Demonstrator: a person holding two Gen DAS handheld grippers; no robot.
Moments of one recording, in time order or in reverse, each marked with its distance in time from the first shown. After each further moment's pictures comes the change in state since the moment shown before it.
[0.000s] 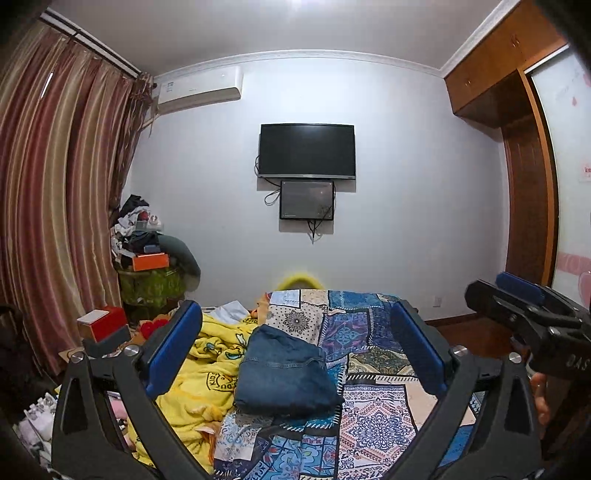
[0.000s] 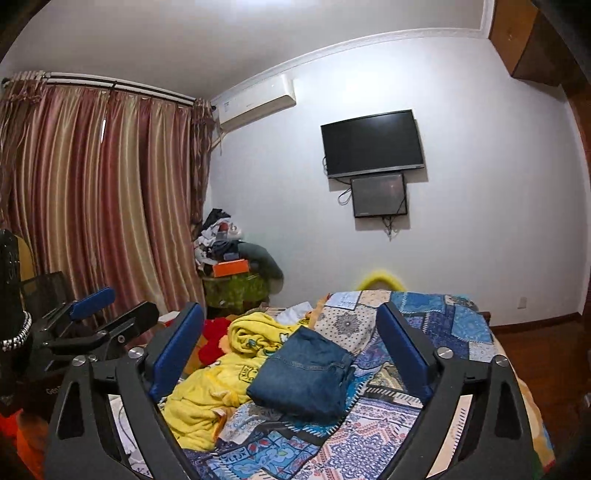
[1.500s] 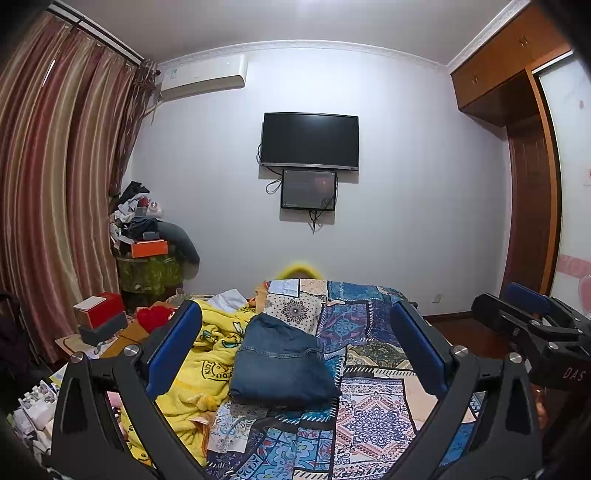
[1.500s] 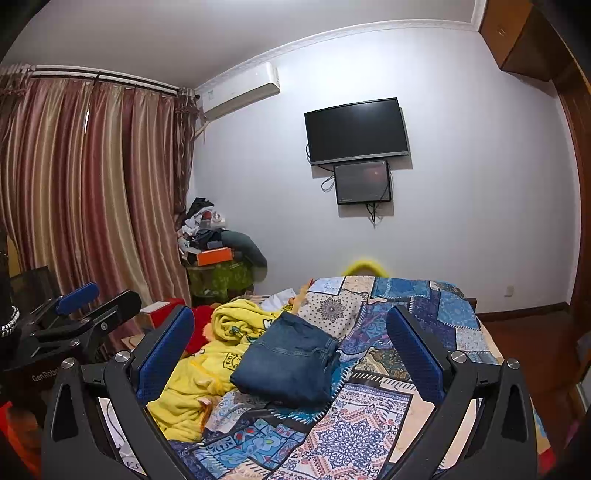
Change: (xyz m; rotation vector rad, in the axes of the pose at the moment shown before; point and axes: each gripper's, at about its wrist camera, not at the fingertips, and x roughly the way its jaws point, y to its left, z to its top) left arm 0.006 -0.003 -0.011 -0.027 0.042 -0.001; right arm -0.007 -0.009 -0.007 0.010 0.050 -0.055
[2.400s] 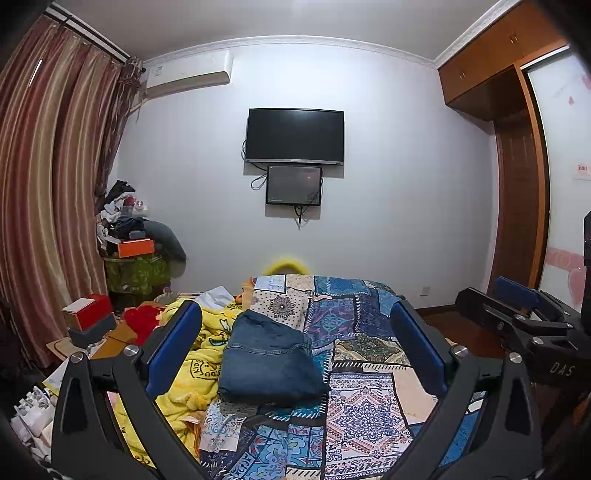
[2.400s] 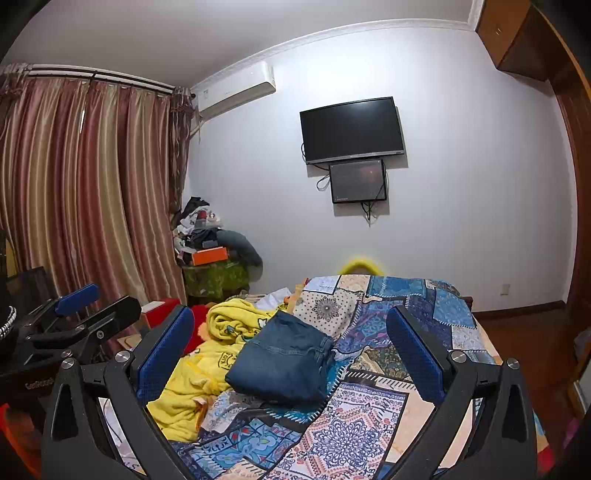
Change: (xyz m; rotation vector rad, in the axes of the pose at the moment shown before) left arm 0.003 -0.002 0.000 0.021 0.020 -0.060; right arm 0.004 0.000 0.002 0.005 0.007 -0.020
